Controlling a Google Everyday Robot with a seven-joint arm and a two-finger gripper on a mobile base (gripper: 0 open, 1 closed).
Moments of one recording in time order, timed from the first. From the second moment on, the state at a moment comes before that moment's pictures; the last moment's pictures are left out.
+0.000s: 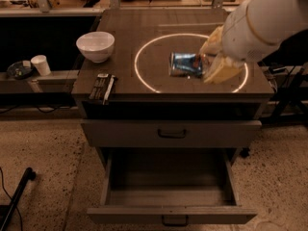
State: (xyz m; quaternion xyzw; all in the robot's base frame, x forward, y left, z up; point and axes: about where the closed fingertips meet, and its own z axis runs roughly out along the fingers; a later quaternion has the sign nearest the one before) arm 0.526 -0.134 0.955 -0.70 0.65 -0.05 0.30
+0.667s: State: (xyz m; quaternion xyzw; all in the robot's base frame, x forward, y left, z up) arm 0.488 -0.136 0.864 -0.72 0.65 -0.04 0.22
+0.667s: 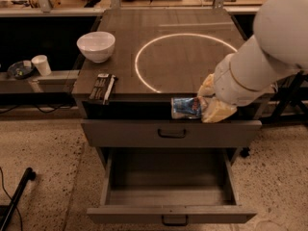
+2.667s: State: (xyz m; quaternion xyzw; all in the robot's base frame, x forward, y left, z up) arm 0.472 -0.148 0.623 -0.73 0.64 0.10 0.20
